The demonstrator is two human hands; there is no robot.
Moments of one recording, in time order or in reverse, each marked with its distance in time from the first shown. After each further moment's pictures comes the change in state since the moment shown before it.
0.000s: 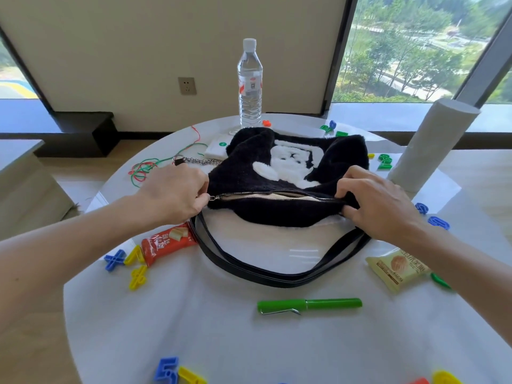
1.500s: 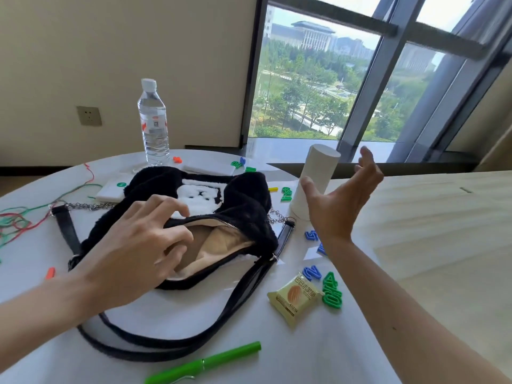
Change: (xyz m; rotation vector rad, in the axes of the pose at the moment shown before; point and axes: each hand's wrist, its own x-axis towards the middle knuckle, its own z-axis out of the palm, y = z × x) left_hand 0.018 0.096 0.005 -0.251 0.399 0.475; right_hand 0.002 0.062 -0.035 0.391 1.029 0.611
